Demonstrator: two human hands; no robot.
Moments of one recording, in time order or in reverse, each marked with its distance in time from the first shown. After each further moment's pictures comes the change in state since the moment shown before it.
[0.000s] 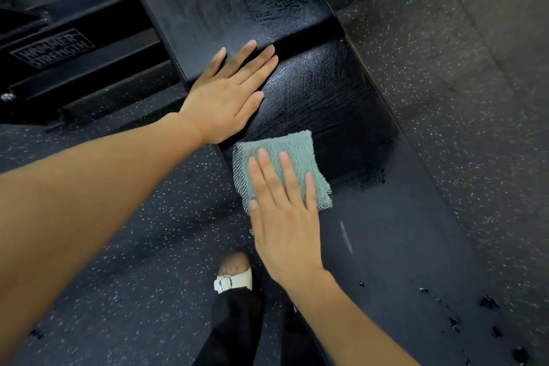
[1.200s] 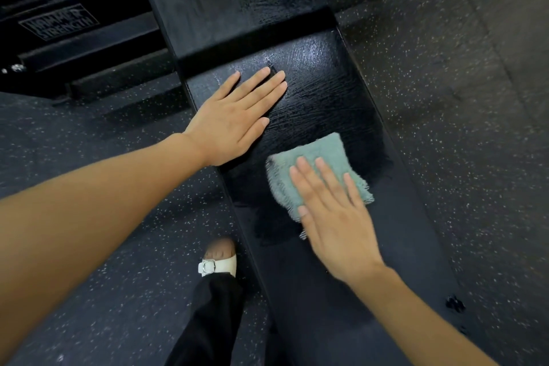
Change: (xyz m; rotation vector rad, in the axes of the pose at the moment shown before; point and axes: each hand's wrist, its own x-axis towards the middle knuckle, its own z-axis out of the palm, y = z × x) left_hand -0.030 0.060 0.014 0.023 0.005 0.052; right_hand -0.036 0.115 -0.025 -0.049 -0.085 -0.225
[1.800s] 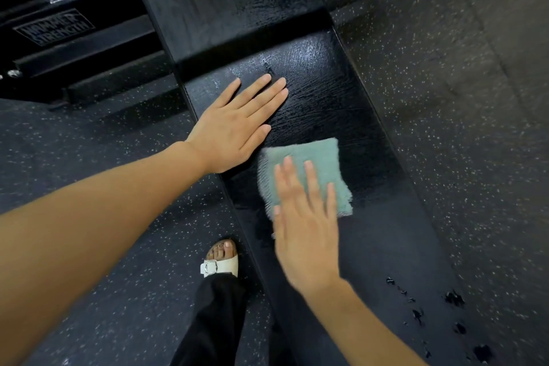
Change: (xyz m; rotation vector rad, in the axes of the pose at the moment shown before) left_hand -0.002 0.006 0.001 0.005 0.004 0.009; right_hand 0.008 -0.058 0.010 0.100 0.076 0.239
